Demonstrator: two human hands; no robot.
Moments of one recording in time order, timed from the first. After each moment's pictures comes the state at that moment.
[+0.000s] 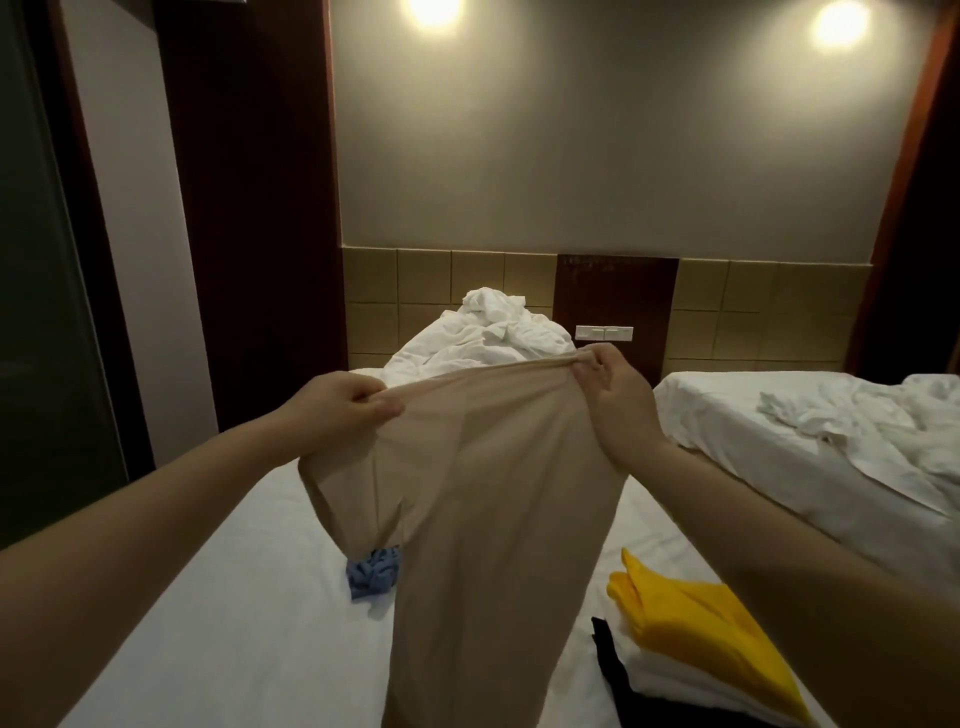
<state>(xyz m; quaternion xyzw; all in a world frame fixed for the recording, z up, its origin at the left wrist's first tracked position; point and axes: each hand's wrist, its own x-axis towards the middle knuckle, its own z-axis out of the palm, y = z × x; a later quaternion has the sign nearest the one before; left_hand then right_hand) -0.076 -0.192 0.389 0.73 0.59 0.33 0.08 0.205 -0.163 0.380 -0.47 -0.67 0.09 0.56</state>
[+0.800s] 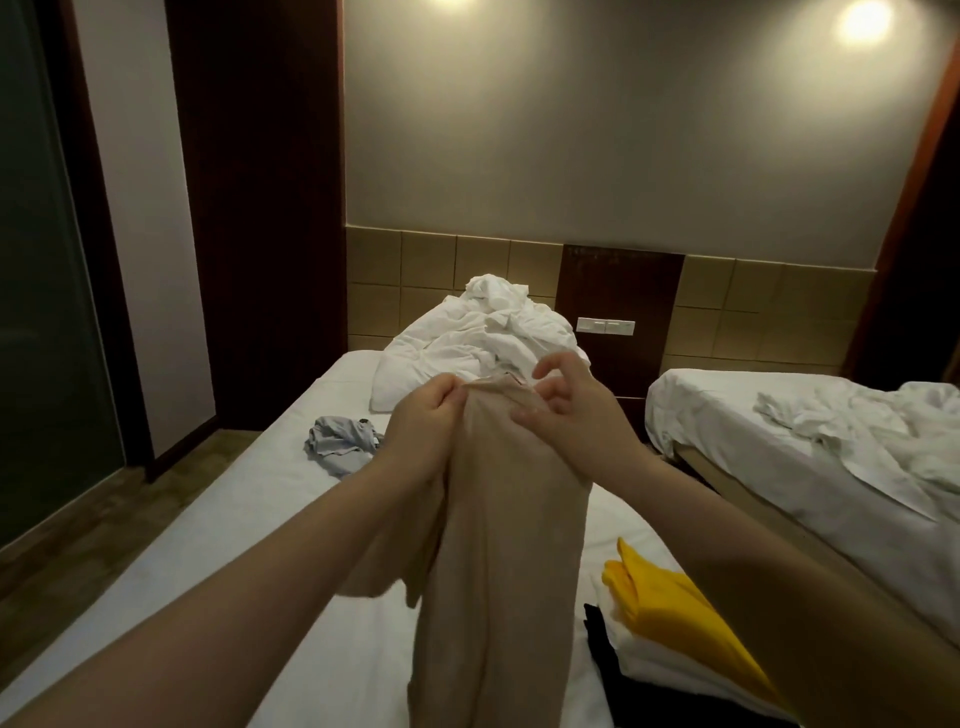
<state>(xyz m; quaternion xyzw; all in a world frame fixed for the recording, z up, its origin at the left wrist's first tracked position) 0.002 -0.204 0.351 0.64 0.48 0.57 0.21 0.168 -0.208 0.375 -0.43 -0.76 0.18 0.46</state>
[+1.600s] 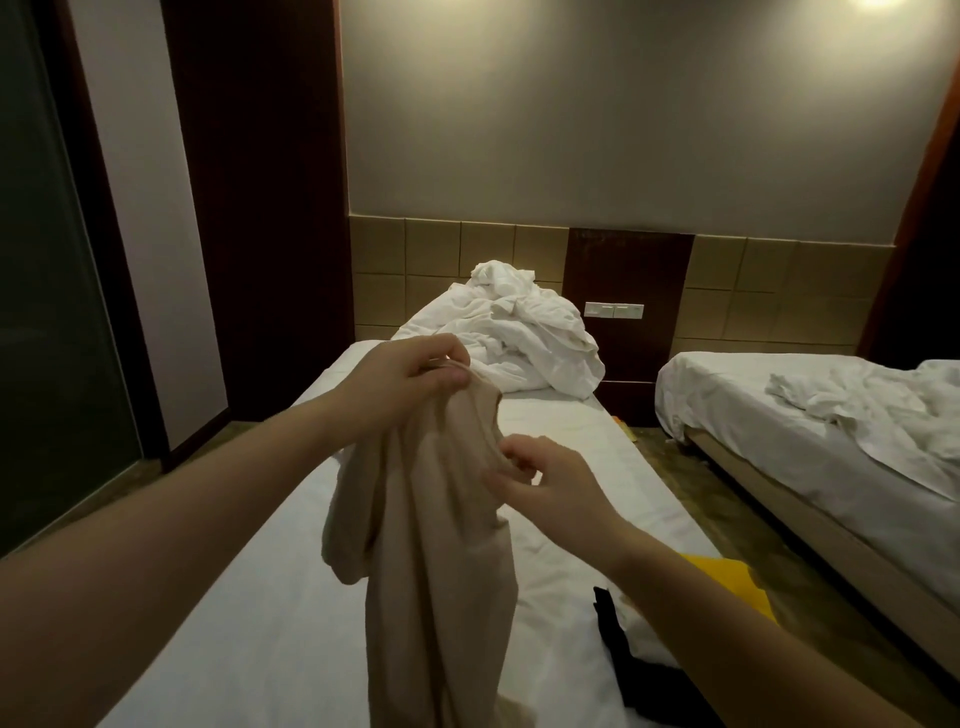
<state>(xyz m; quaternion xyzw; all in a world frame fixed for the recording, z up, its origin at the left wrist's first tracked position) -0.036 -0.210 0.387 0.79 0.46 0.39 0.08 0.151 -0.233 0.316 -0.39 -0.80 0.20 0.40</state>
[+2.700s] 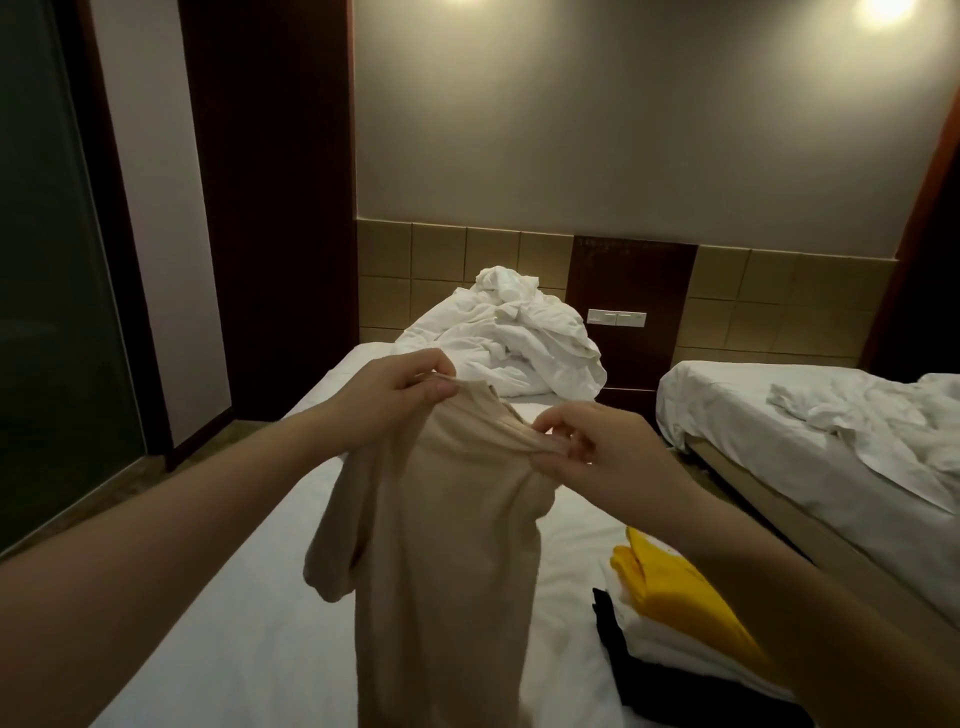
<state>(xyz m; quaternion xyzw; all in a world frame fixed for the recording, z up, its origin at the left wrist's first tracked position) -0.051 -0.226 0.376 0.77 0.48 0.40 0.13 0.187 -0.252 0.358 -0.42 -0.84 0.02 0.34</state>
